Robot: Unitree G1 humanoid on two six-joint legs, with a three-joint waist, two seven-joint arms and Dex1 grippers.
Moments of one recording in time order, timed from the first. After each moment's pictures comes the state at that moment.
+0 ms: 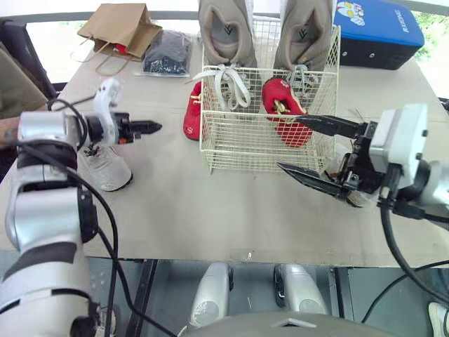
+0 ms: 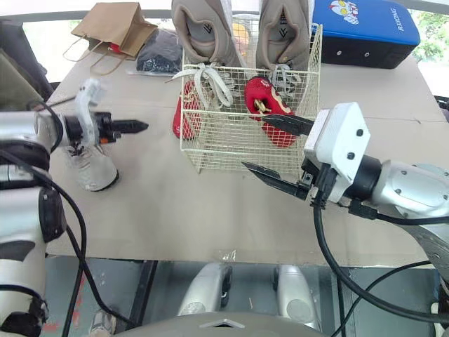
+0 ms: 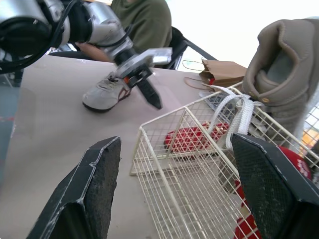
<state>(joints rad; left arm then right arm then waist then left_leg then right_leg) -1.02 0.83 0.04 0.92 -0.17 0.85 -1.23 -0.38 -0.89 -0.08 -0.87 0.92 0.64 0.46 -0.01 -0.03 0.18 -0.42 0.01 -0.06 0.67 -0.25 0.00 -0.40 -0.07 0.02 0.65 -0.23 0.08</state>
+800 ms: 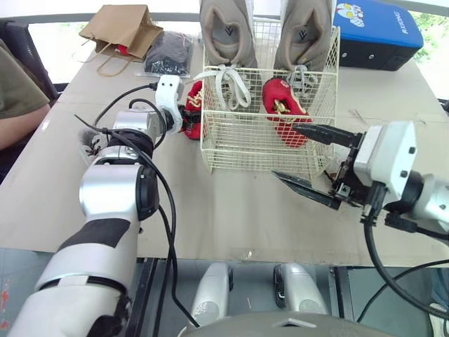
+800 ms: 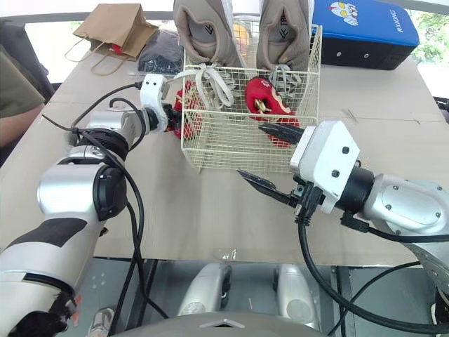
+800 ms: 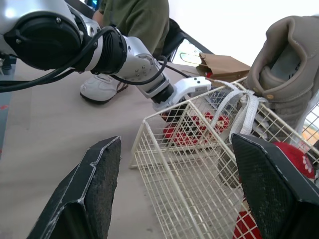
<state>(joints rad) -1.28 0.46 0.14 1.34 -0.03 0.41 -0.59 -0.36 -0.89 -0.10 -1.02 0.94 0.76 0.31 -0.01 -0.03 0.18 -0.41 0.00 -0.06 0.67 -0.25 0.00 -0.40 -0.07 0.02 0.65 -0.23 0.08</state>
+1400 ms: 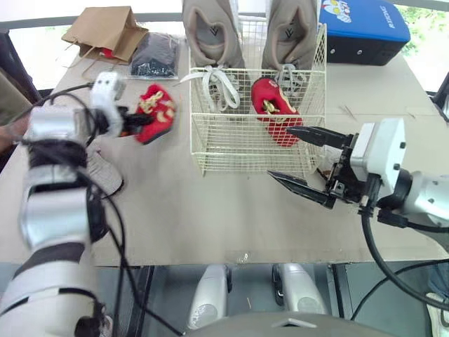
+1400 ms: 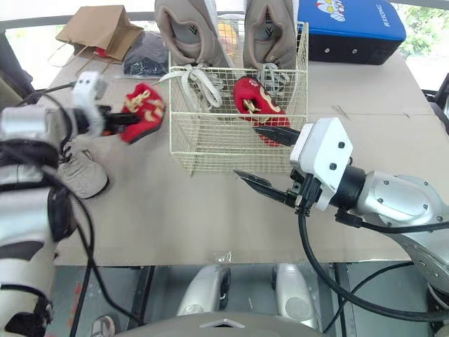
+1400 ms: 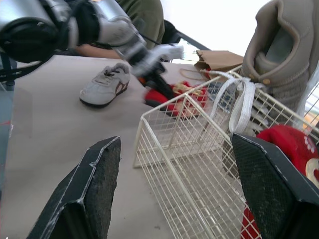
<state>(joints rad) -0.93 0.80 0.12 0.69 -0.06 0.87 -0.89 -0.36 -0.83 -0.03 -0.91 0.89 0.69 0.41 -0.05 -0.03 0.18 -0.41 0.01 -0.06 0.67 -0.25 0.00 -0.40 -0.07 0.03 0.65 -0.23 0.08</state>
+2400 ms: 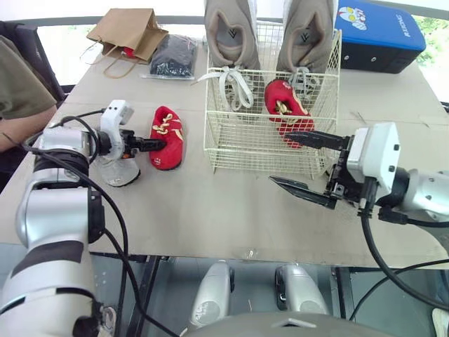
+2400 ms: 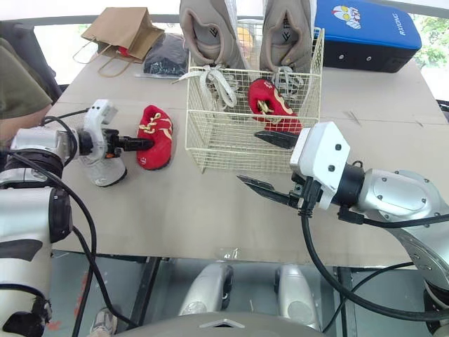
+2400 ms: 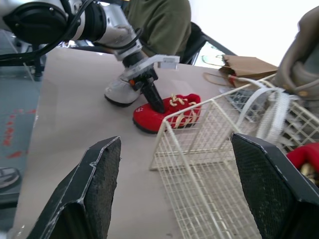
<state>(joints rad) -1.10 0.76 0.02 1.27 -0.05 0.53 -1.13 -0.35 -0.83 -0.06 -0.93 0.84 0.71 0.49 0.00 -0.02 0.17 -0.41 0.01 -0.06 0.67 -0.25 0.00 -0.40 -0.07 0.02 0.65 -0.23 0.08</state>
